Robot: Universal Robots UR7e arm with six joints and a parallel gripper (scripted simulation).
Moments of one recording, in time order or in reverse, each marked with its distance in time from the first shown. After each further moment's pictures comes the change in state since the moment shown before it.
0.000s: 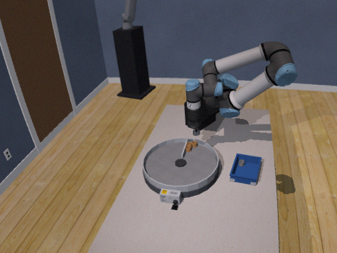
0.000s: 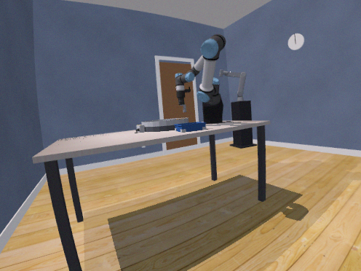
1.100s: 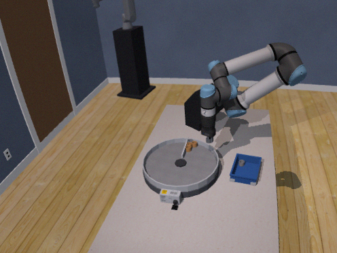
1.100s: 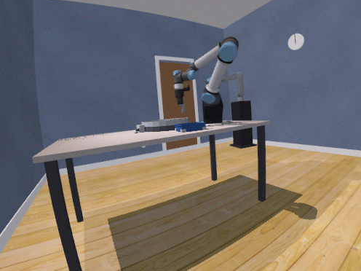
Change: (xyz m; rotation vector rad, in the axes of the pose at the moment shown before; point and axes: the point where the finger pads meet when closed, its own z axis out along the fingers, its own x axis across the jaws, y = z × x) arm 0.104 0.025 0.000 0.000 0.000 0.000
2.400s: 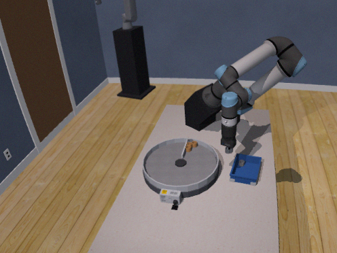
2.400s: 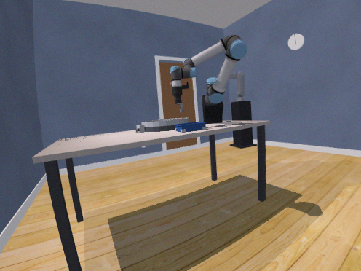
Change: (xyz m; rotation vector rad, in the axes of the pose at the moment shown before) arm 0.137 0.032 -0.001 0.000 0.006 -0.003
